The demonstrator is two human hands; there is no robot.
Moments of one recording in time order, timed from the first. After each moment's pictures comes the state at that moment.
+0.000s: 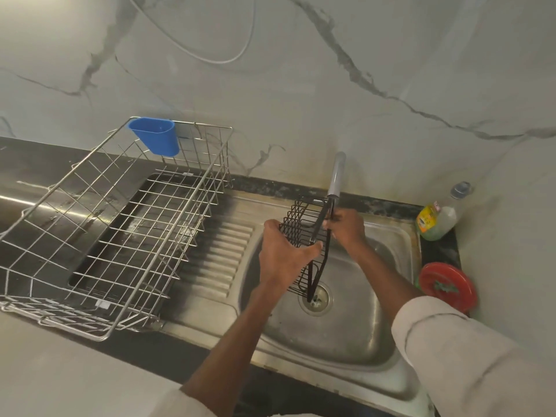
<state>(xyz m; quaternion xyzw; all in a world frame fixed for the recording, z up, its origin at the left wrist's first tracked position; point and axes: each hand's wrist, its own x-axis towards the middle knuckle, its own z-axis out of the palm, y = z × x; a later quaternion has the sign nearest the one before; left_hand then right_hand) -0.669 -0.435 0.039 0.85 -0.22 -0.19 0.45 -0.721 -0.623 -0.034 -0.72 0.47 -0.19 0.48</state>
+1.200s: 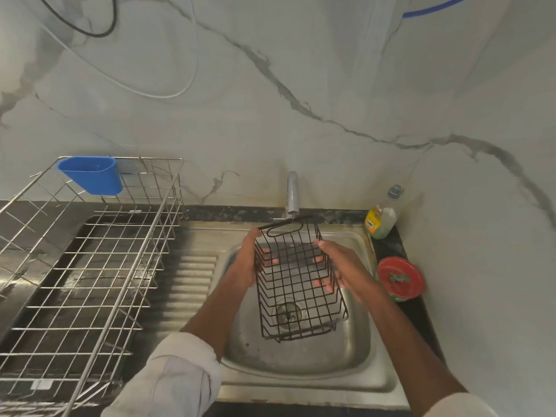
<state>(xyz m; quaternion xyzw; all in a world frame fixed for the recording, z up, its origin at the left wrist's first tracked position) -0.614 -0.478 0.027 0.66 0.00 -0.54 0.52 -0.825 -0.574 0.013 -0.58 0.47 -0.17 0.65</state>
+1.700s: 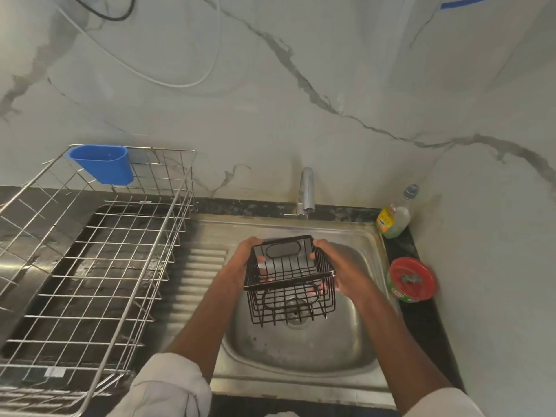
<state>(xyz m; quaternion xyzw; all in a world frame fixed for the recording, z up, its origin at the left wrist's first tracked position) -0.574 -0.454 0.014 0.68 0.00 -0.55 0.48 -0.780 -0.550 0.028 -0.46 0.56 -0.14 0.68</state>
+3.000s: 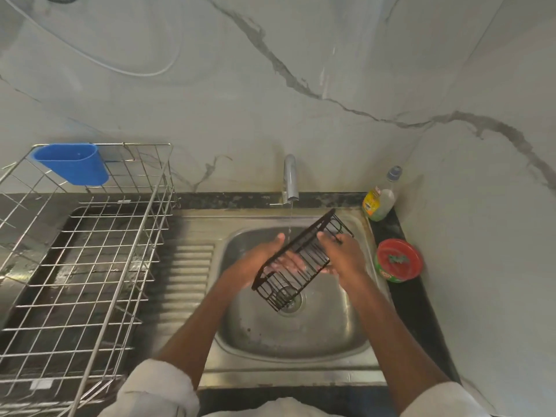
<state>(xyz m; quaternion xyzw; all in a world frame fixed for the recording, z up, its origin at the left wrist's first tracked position) -0.610 -0.462 -0.003 0.64 -0.41 -0.57 0.32 -0.799 -0.561 -0.004 -0.49 0.64 -0.23 0.55</state>
